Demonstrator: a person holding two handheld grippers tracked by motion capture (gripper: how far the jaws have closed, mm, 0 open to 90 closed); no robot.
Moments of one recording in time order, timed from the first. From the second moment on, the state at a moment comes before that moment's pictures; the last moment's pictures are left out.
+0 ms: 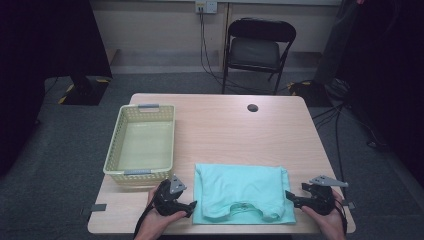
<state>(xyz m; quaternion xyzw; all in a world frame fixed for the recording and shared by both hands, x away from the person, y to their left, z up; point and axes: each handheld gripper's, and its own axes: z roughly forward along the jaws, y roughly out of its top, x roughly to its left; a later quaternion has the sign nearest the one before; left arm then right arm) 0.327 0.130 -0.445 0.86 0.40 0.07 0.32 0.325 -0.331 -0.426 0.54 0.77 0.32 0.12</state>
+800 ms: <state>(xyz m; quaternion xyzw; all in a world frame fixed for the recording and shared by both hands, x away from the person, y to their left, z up) 0.346 0.101 -0.412 0.85 0.38 0.09 0.36 0.329 -0.267 -0.393 0.46 0.80 0.36 0.11</state>
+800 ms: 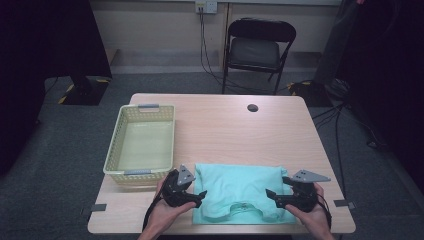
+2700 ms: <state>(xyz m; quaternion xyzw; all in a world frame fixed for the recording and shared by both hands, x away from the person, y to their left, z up) 0.365 0.041 -0.451 0.86 0.36 0.06 0.35 0.325 -0.222 -0.437 0.39 0.86 0.33 0.09</state>
